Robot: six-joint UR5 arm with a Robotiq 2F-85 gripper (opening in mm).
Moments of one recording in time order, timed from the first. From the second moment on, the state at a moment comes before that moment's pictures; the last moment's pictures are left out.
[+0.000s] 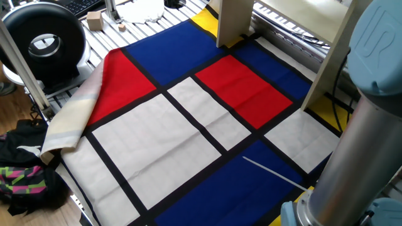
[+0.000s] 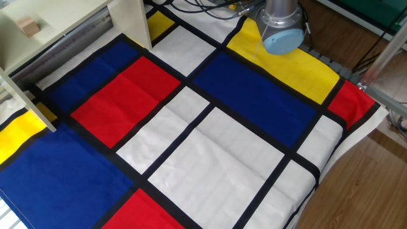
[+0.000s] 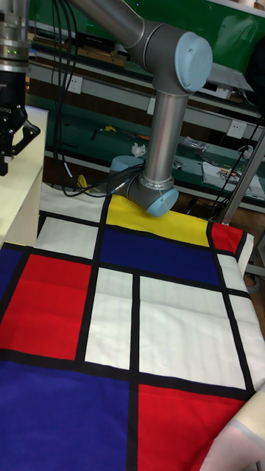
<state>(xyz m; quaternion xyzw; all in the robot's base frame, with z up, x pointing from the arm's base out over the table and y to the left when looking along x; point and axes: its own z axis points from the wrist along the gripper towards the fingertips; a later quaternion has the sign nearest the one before) 0.527 -0.256 0.311 0.04 1.00 0.04 0.07</state>
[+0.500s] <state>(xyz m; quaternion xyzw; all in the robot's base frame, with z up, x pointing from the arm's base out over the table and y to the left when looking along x) 0.530 -0.256 0.312 0.02 1.00 0.04 0.08</state>
